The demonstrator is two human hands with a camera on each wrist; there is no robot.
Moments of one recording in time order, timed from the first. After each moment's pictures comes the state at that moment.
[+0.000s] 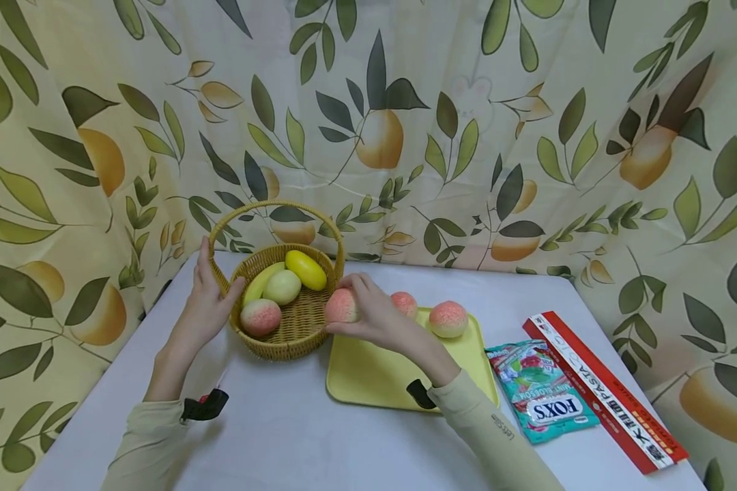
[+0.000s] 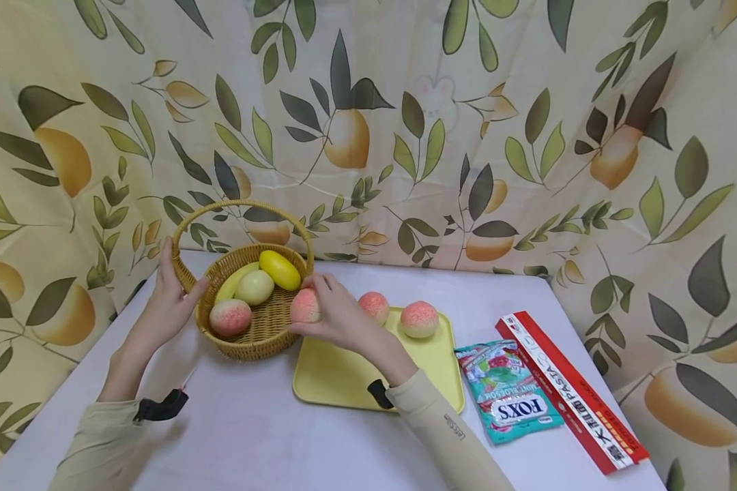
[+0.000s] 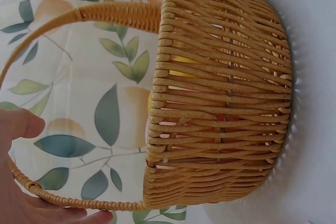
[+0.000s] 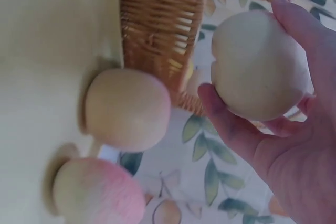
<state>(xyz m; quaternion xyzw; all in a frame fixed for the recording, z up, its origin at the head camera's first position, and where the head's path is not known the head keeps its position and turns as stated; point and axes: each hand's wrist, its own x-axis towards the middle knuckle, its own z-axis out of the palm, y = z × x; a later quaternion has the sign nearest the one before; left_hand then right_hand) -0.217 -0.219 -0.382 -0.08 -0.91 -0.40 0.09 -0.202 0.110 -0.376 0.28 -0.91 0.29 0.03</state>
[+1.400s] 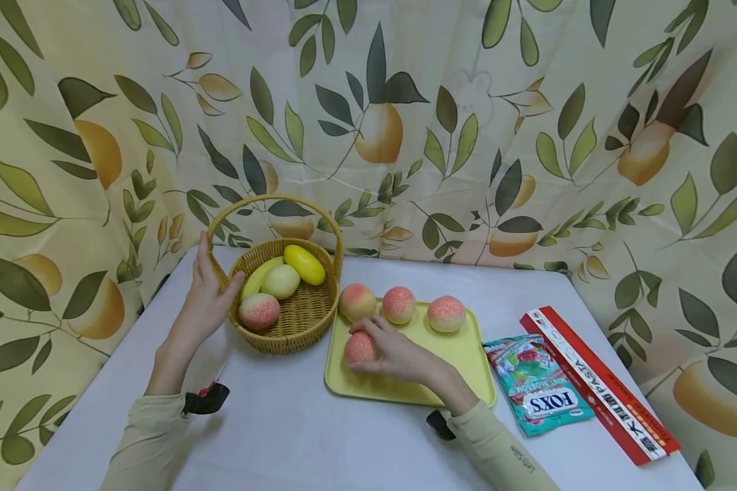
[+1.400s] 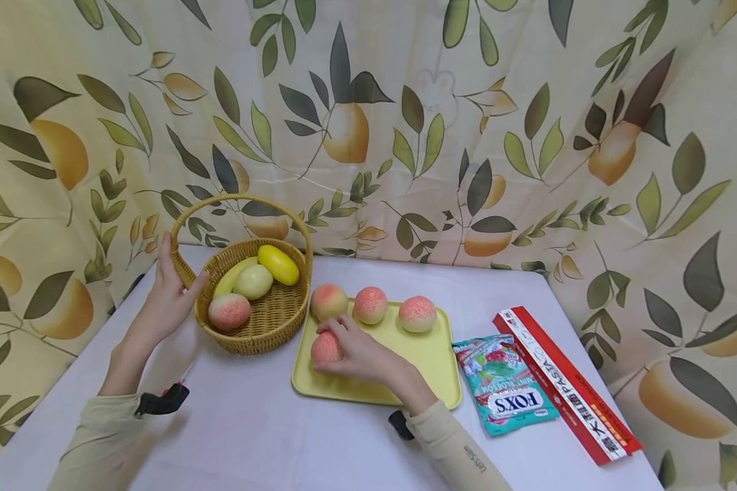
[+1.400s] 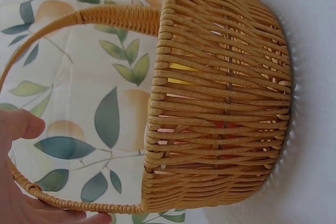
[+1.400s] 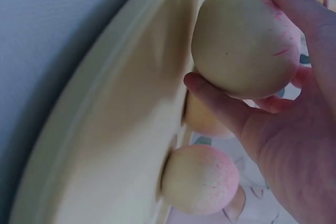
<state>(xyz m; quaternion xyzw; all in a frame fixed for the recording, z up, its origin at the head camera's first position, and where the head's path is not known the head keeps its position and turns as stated) -0.214 -0.216 -0.379 -0.08 -0.91 -0.41 0.08 -0.166 0.151 -0.432 0.27 -0.91 0.30 -0.09</state>
